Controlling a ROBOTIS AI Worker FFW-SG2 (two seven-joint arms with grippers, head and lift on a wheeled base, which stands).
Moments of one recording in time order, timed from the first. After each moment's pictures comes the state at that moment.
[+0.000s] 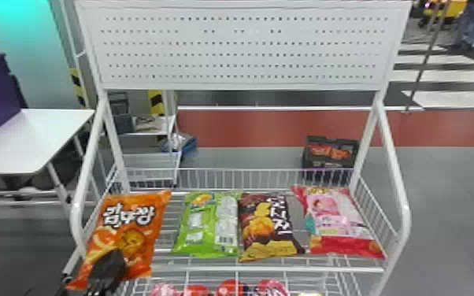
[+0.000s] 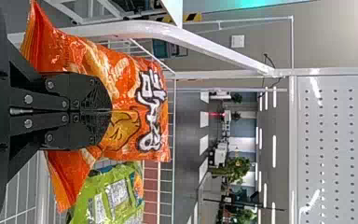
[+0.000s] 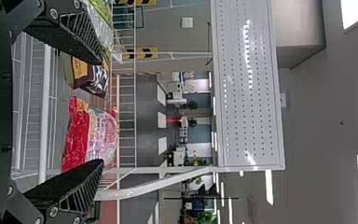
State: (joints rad) left arm 0.48 0.36 -0.12 -2.02 0.30 0.08 0.30; right arm 0.85 -0.36 0.14 -2.14 -0.15 -0.39 -0.19
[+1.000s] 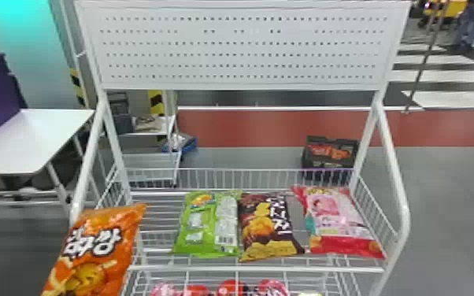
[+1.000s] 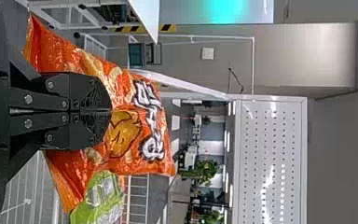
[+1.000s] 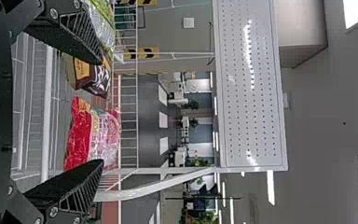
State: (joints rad) left arm 0.88 0.38 -0.03 -2.15 0.25 -0.31 0.31; right arm 0.84 -0.37 0.15 -2.14 -0.15 -0.38 -0.20
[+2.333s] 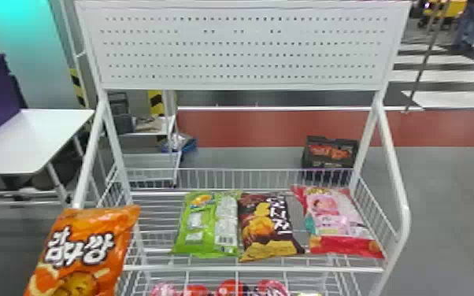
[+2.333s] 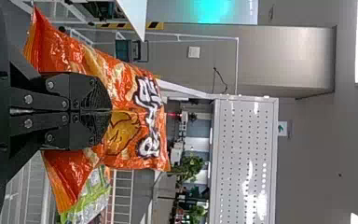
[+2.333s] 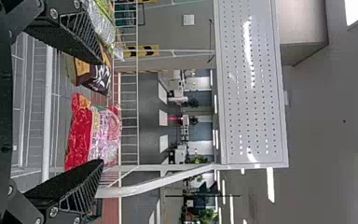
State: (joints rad) left arm 0.99 0.38 -0.02 -2.18 0.22 -0.45 0.30; right arm 0.84 -0.37 0.15 -2.12 -0.16 -0.39 -0.20
